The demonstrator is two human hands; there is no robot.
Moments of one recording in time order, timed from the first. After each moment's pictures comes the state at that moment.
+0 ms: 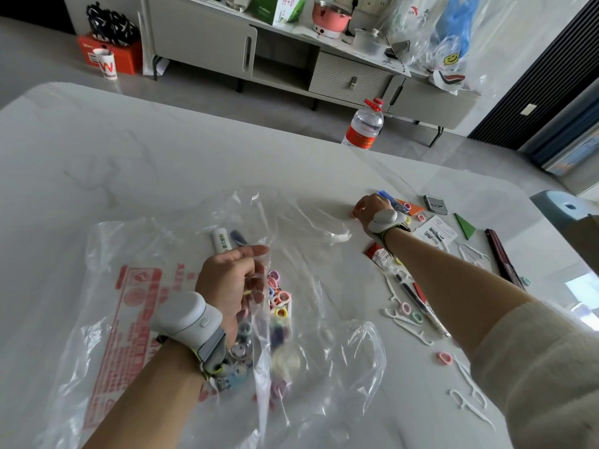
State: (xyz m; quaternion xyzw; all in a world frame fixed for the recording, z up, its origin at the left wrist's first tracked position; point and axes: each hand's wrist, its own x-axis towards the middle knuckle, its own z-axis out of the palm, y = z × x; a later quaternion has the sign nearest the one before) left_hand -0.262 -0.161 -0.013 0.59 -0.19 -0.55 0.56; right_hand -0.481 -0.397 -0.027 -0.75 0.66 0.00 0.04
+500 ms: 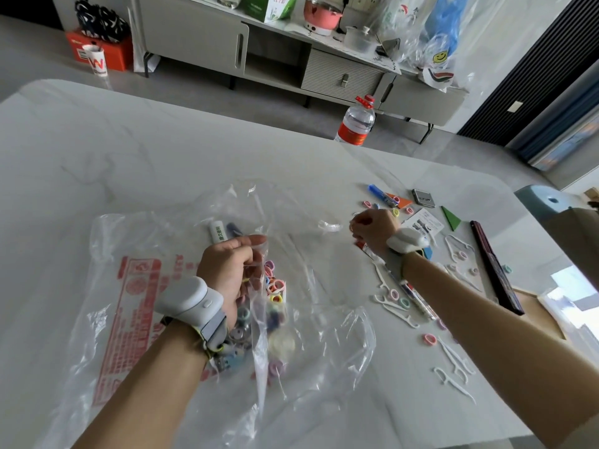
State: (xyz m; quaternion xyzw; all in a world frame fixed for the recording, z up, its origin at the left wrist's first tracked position) left_hand -0.270 -0.156 -0.002 0.59 -0.19 -0.55 0.56; right_hand -0.497 -0.319 -0.019 -0.65 0.67 -0.23 0.26
